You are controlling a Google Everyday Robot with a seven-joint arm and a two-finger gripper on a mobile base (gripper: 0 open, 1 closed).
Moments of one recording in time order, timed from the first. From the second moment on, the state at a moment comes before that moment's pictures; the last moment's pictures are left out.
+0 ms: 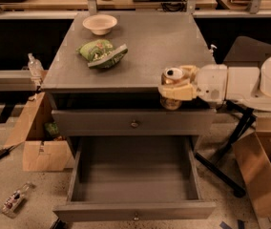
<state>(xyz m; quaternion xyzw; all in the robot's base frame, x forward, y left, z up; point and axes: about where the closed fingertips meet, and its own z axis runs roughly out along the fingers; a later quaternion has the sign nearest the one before) 0.589 -0.104 0.870 -0.48 0.62 0.33 0.53</state>
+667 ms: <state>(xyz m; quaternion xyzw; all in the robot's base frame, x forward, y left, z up) 0.666 -0.094 0.954 -0.42 0.62 0.25 0.61</state>
